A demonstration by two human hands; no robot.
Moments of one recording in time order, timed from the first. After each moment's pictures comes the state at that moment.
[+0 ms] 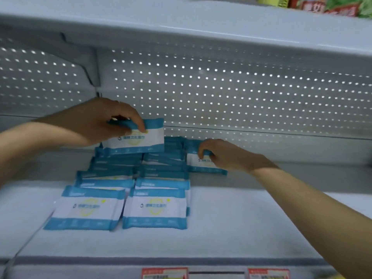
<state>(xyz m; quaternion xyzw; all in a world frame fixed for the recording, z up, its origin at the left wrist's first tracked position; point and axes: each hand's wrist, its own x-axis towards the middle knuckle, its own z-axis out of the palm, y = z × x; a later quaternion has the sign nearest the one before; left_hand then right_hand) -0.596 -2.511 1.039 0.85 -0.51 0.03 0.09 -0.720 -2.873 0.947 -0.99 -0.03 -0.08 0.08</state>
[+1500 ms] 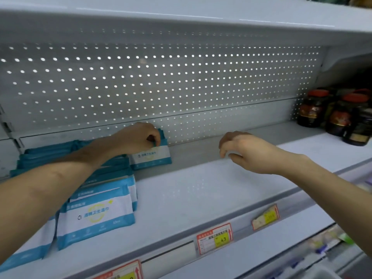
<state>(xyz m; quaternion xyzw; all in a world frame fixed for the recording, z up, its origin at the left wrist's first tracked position) -0.617 -2.751 0.964 0.78 -0.62 0.02 0.10 -0.930 -2.947 0.935 -0.99 0.07 -0.14 -0.01</state>
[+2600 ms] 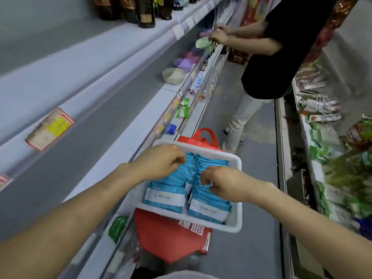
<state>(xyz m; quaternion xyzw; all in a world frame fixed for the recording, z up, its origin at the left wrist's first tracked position) -1.074 -2.842 0.717 0.38 -0.91 -0.15 0.01 -1.315 -2.757 0.701 -0.83 0.52 0.06 0.20</state>
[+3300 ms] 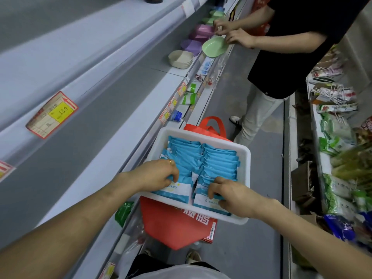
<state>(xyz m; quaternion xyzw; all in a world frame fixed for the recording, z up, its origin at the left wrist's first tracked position) -1.036 -2.826 0.642 0.35 -0.90 -0.22 -0.12 -1.318 -2.723 0.643 -0.80 0.53 0.08 0.26</state>
